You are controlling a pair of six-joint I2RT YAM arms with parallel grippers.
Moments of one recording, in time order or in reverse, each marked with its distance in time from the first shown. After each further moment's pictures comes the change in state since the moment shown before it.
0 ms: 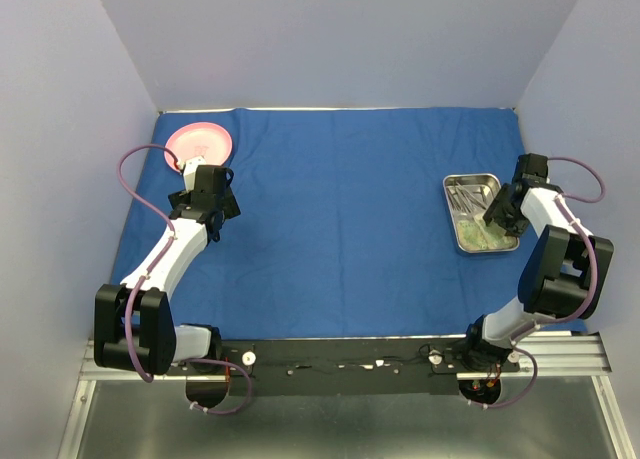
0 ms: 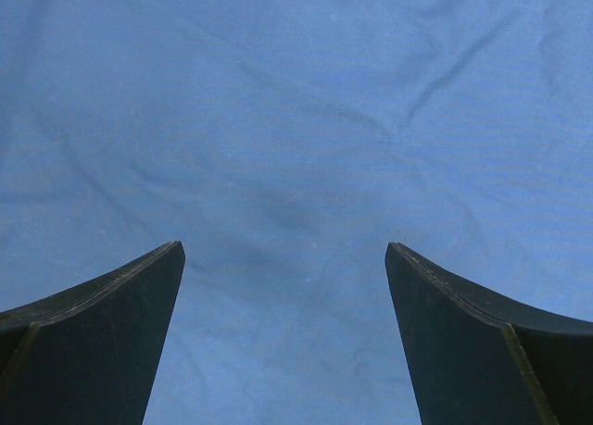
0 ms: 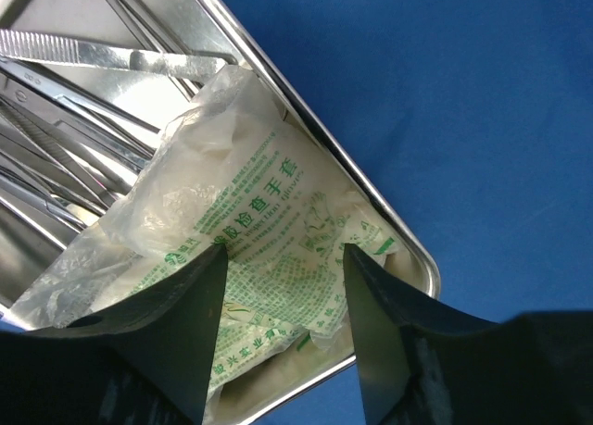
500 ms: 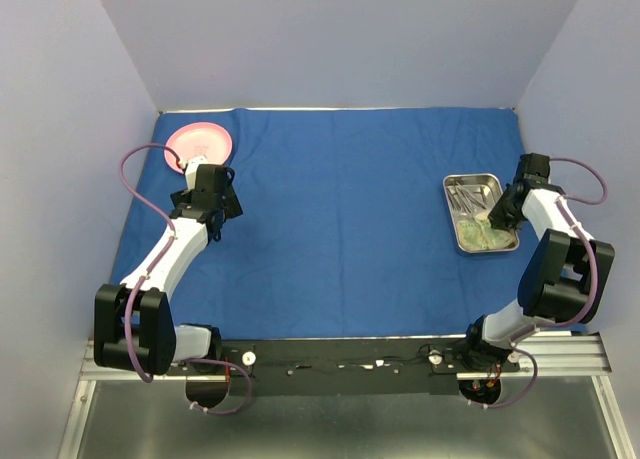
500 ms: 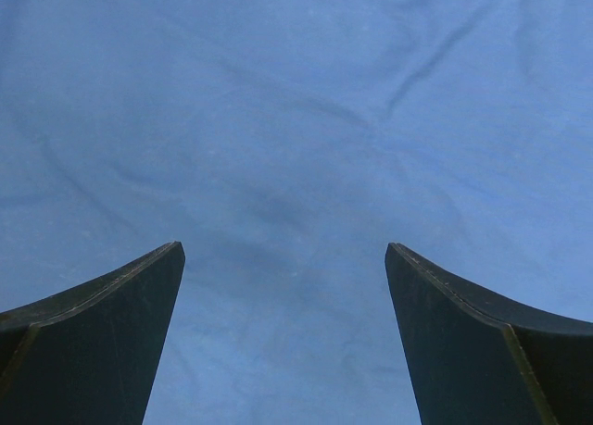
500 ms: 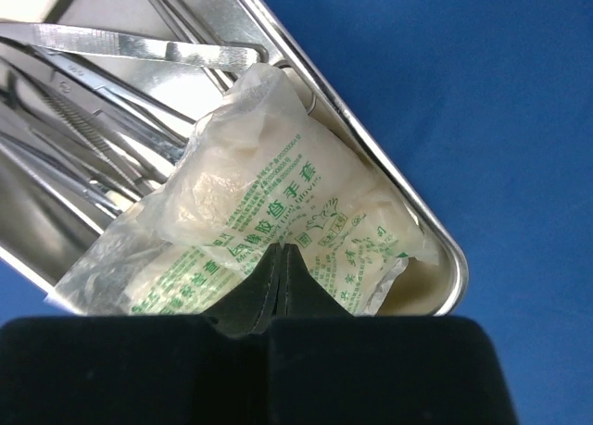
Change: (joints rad) left arm -0.009 0.000 0.020 -0.012 0.042 -0.001; right arm -0.005 -0.045 -0.005 -0.010 -0.066 0.048
